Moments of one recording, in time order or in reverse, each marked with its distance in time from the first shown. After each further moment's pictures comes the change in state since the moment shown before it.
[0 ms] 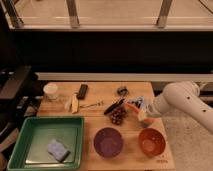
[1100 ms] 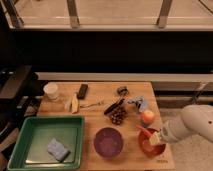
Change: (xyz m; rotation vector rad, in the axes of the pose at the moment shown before) arm -0.111 0.019 0.003 0.049 -0.116 0.171
